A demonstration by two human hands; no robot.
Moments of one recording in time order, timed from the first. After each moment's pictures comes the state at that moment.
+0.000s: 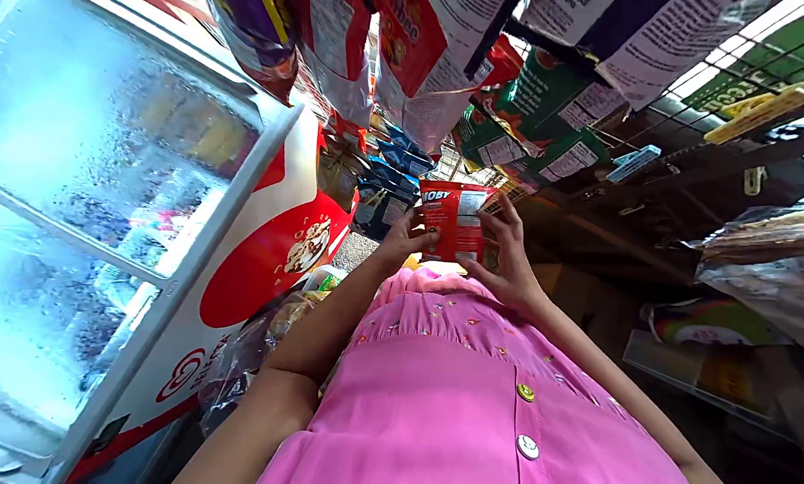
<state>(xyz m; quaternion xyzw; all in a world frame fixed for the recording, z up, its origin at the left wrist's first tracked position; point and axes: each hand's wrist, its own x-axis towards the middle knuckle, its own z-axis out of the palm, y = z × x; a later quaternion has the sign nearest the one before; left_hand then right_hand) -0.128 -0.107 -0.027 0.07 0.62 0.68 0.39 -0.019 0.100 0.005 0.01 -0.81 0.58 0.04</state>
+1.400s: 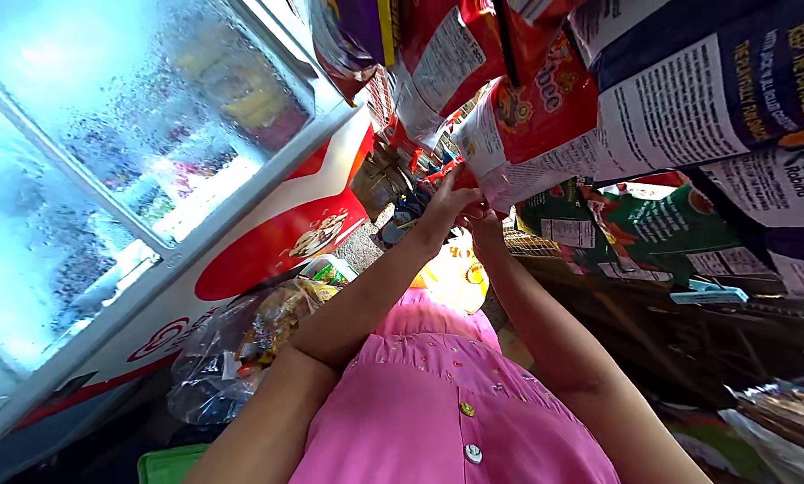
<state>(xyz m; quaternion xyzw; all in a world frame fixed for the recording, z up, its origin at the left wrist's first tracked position) -0.233 -0.078 0.013 -0.06 0.60 0.75 0.28 -0.213 0.046 -0.099 -0.21 -0.60 0.77 -0.05</state>
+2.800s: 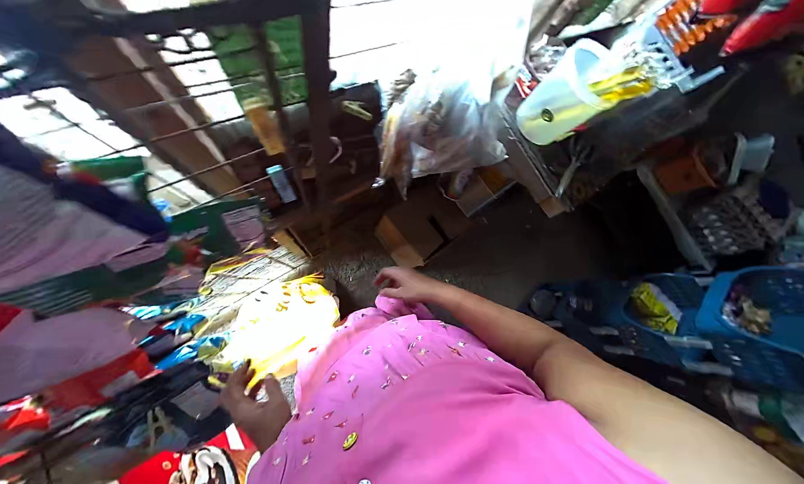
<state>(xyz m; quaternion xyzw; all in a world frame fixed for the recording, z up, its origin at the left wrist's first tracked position) -0.095 -0.100 -0.085 0.25 0.83 0.45 0.19 0.122 0.181 -0.057 -0.37 -0.74 0.55 -0.14</state>
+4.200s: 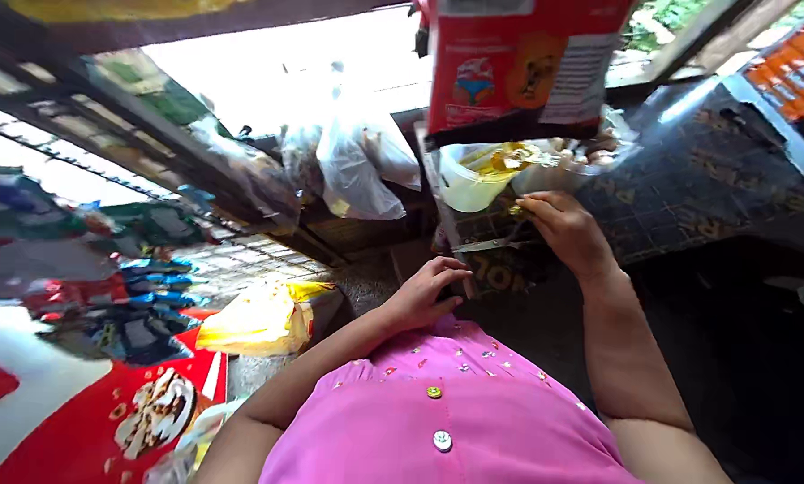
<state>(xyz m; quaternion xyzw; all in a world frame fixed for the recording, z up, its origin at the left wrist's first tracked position) 0.244 0.288 0.025 0.70 0.50 0.39 0.33 0.463 0.500 0.071 -0.22 -0.94 0.12 0.24</state>
